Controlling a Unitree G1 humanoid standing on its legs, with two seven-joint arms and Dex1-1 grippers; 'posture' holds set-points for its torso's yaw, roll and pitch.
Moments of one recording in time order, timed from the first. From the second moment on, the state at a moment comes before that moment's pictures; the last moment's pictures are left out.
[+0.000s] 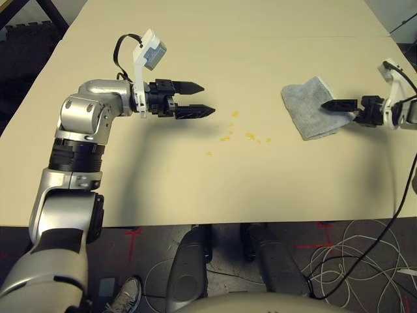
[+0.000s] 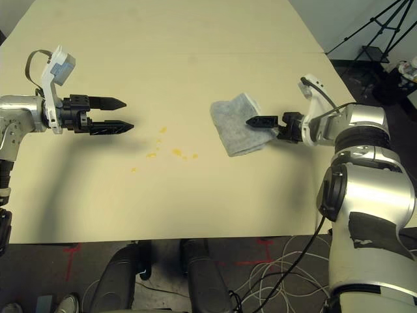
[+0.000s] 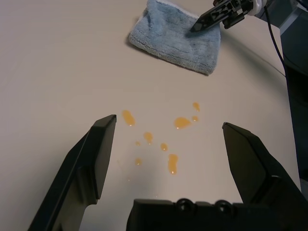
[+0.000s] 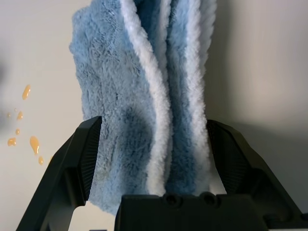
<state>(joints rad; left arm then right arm) -0.89 0.70 -0.06 0.25 -0.42 0.66 -1.23 -1.25 -0.75 -0.14 1.27 0.08 0.90 1.07</state>
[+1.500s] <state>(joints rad) -0.89 0.71 -0.06 0.24 -0.42 0.68 -1.21 -1.22 -0.64 -0.22 1.26 0.16 1.02 0.98</state>
